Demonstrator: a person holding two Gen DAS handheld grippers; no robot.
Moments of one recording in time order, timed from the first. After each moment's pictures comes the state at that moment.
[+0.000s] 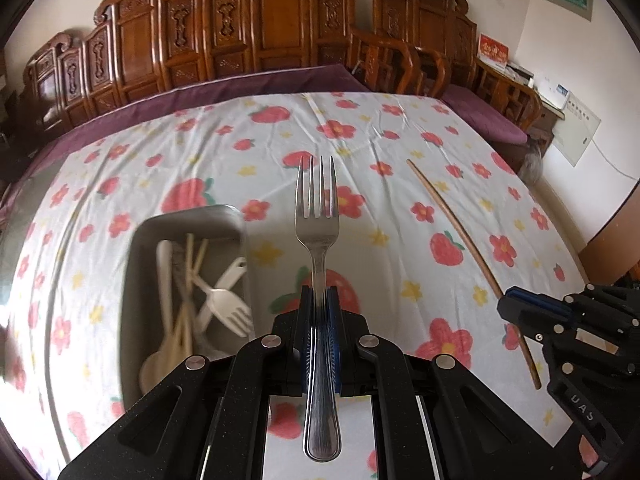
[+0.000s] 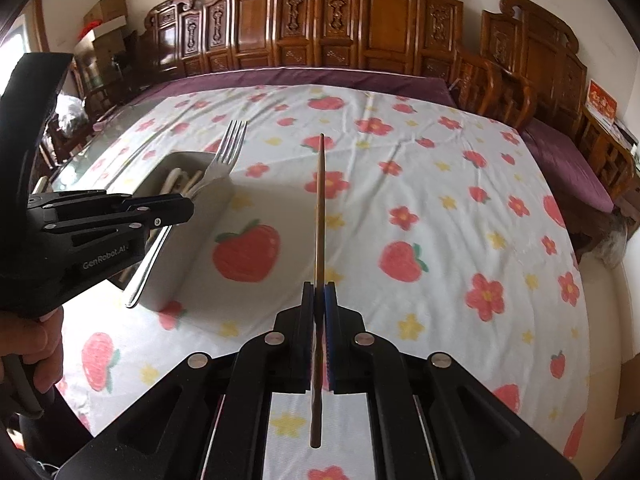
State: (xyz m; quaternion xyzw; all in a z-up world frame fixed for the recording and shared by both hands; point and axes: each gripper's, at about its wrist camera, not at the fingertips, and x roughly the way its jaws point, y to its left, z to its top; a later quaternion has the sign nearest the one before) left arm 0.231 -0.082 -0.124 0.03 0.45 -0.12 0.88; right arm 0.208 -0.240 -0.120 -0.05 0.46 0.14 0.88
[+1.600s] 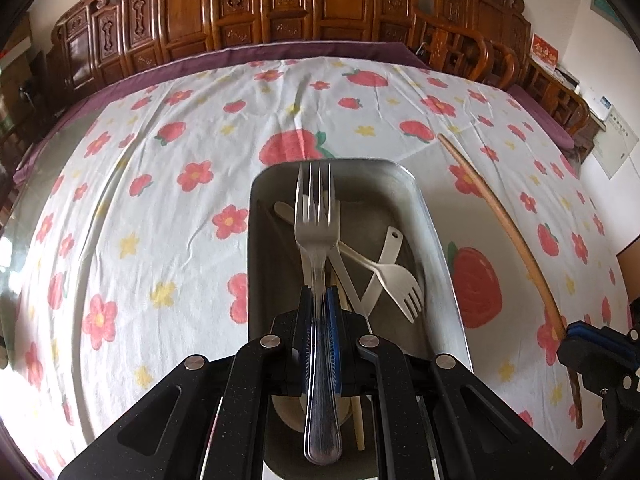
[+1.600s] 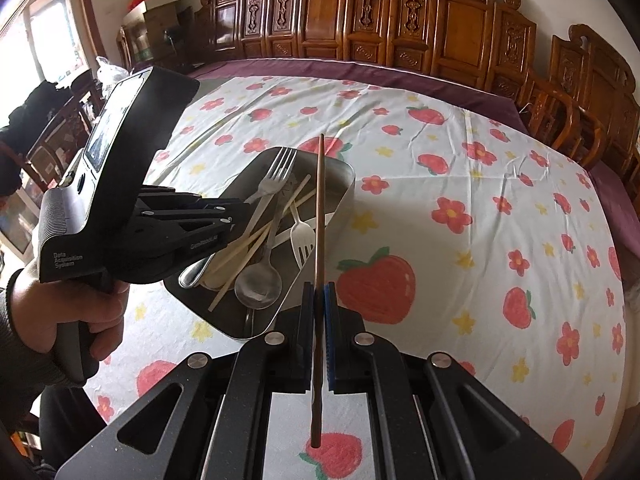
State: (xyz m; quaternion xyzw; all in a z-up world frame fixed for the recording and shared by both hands) left arm 0.265 0.028 -0.166 0.01 0.49 -0.06 0.87; right arm 0.215 -0.124 -0.120 -0.08 0.46 0.22 0.85
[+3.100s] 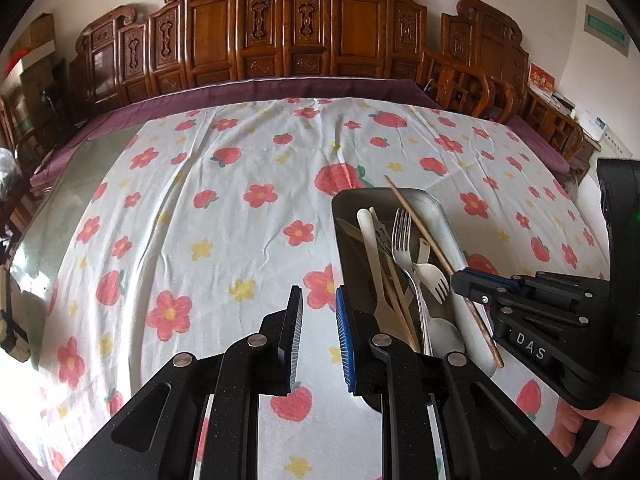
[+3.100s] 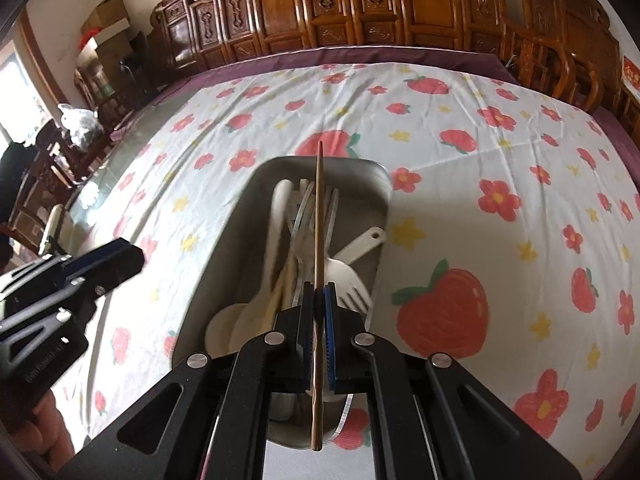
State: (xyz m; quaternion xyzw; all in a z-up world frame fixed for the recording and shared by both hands) left arm 0.222 0.089 -0.126 0.01 0.44 -0.05 0.90; right arm 0.265 -0.065 -0.157 0.02 0.49 0.18 0.85
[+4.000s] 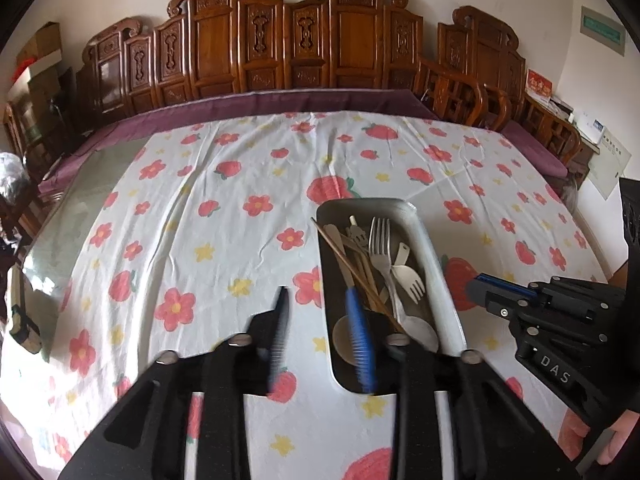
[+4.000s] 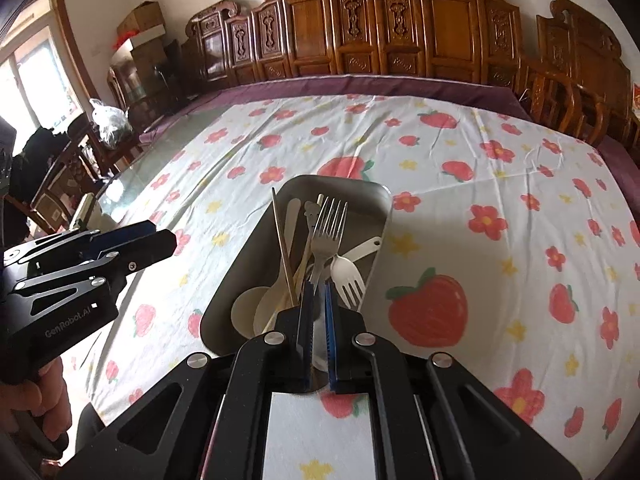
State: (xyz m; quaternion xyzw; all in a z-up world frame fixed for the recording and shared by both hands) left arm 0.192 0.070 -0.100 0.01 0.42 -0.04 0.91; right arm 0.220 -0.098 -0.117 0.00 0.44 0.22 0.87
